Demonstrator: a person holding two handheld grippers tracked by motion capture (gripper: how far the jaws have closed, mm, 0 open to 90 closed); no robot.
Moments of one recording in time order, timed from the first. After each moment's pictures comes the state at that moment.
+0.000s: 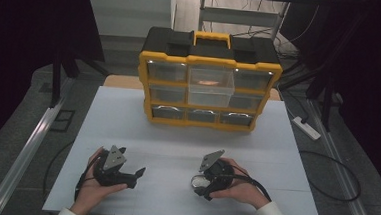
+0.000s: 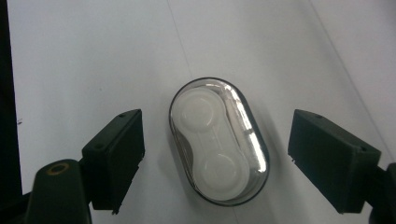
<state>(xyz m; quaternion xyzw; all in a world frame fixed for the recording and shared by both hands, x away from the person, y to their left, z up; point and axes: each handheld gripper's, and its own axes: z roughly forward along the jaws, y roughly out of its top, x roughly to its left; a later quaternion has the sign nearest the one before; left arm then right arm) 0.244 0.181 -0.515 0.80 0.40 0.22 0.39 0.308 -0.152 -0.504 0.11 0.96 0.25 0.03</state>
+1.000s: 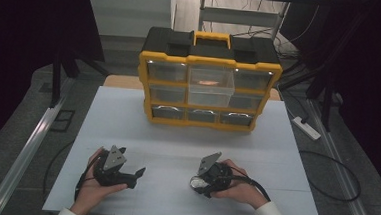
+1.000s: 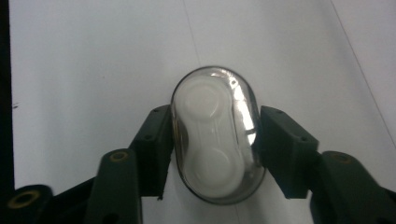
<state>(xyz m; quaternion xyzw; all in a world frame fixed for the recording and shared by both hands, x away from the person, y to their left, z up) 0.245 0.182 -0.515 0.80 0.40 0.22 0.39 0.307 -0.150 -0.510 0.08 0.97 0.24 0.03</state>
